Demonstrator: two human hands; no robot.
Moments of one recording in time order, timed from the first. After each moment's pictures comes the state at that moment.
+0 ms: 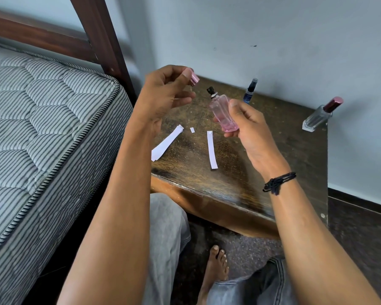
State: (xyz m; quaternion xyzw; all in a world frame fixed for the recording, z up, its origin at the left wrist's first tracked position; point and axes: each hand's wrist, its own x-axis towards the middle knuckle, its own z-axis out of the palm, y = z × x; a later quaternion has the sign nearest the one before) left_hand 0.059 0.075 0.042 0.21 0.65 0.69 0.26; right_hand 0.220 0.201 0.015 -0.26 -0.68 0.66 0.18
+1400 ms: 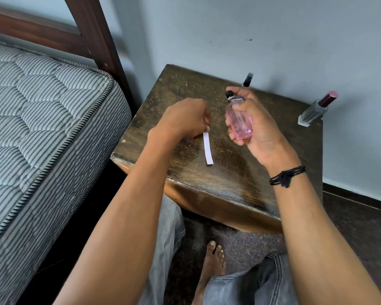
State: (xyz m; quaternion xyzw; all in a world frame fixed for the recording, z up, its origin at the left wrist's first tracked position) left_hand 0.086 0.110 0.013 0.46 0.86 0.16 0.16; right_hand 0.230 0.224 0.016 -0.23 -0.59 0.76 0.12
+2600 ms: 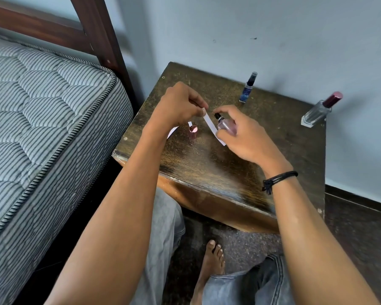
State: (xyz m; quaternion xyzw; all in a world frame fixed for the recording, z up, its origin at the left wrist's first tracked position) left_hand 0.062 0.100 0.007 0.33 0.83 0.39 0.22; right_hand 0.230 0.216 -0.003 -0.22 -0.92 0.33 0.05
